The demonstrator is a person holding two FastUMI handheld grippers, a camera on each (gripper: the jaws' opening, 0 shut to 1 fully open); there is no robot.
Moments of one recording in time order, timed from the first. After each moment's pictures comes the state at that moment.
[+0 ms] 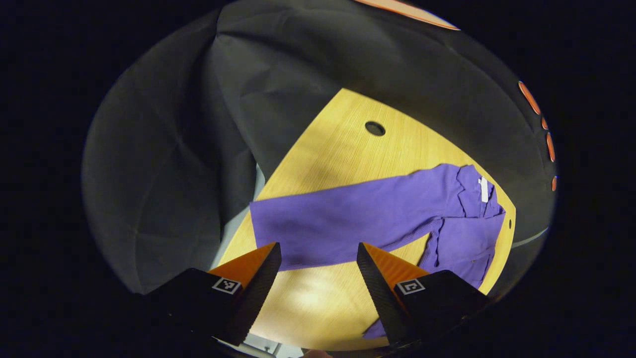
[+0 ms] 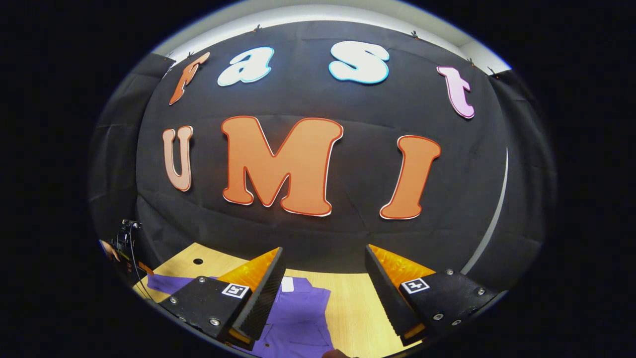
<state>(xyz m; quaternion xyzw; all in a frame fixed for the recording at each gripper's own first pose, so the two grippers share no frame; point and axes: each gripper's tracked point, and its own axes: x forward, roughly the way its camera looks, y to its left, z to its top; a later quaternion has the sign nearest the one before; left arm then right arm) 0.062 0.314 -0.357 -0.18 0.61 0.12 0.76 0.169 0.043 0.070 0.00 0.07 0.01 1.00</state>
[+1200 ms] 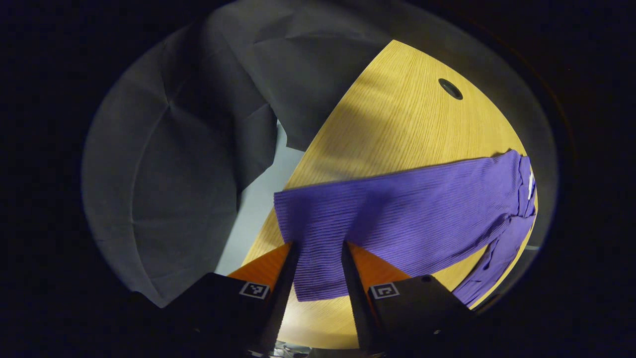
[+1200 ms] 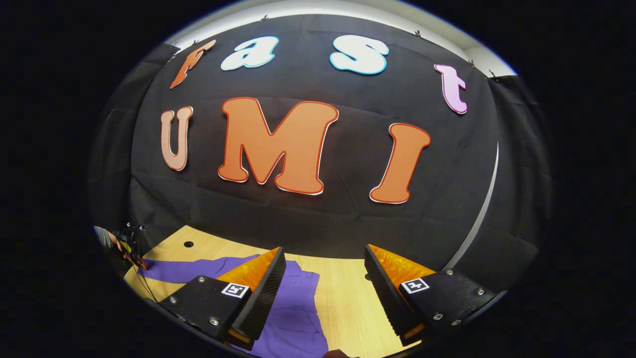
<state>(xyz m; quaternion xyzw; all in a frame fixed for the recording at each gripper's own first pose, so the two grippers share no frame) 0.051 0.369 -0.453 -0.15 0.71 0.15 0.67 0.139 0.041 0.036 -0.02 0.11 -0.02 0.99</state>
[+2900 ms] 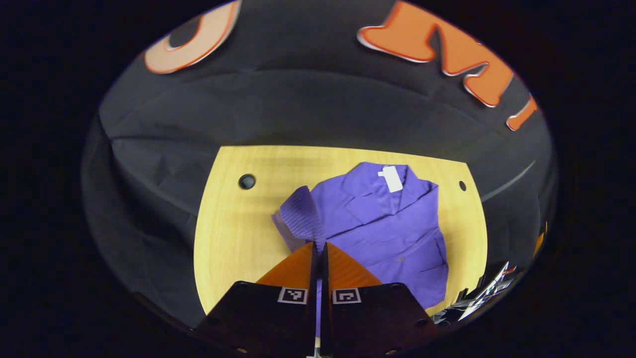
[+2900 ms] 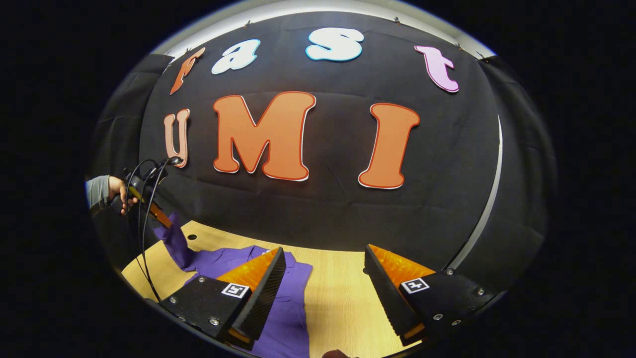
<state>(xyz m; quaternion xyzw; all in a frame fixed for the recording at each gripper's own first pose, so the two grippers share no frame) 0.211 0.078 -0.176 -0.04 0.56 -0.09 0.82 0.131 -0.032 -0.003 0.01 0.12 0.02 0.99</state>
